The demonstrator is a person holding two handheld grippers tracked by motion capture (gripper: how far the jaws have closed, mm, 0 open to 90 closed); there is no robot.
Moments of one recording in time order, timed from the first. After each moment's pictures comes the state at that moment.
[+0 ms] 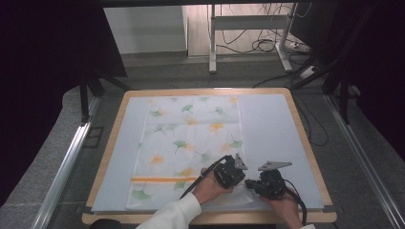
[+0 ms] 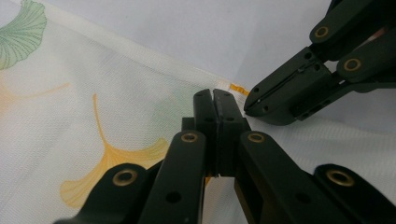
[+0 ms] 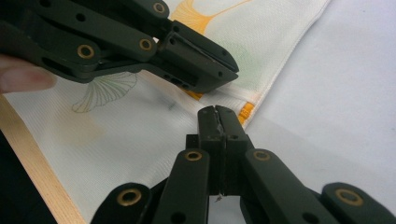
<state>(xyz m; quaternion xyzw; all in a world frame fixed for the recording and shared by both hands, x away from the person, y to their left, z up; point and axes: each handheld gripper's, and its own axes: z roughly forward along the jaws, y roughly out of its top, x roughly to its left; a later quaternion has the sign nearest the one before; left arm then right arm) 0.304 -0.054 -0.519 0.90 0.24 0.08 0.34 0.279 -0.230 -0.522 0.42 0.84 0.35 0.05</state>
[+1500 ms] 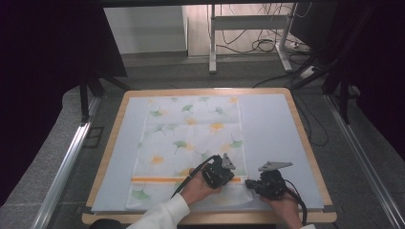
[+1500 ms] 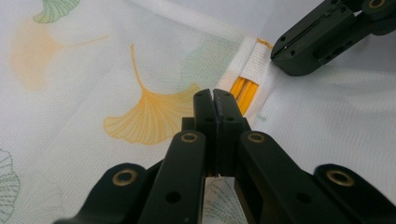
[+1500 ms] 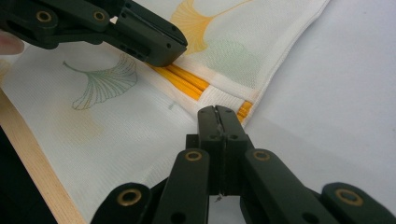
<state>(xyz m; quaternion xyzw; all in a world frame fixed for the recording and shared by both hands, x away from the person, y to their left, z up) 0.300 -0.019 -0.519 0.90 0.26 0.08 0.33 0.279 -0.231 -0.523 0.41 0.84 0.36 0.05</state>
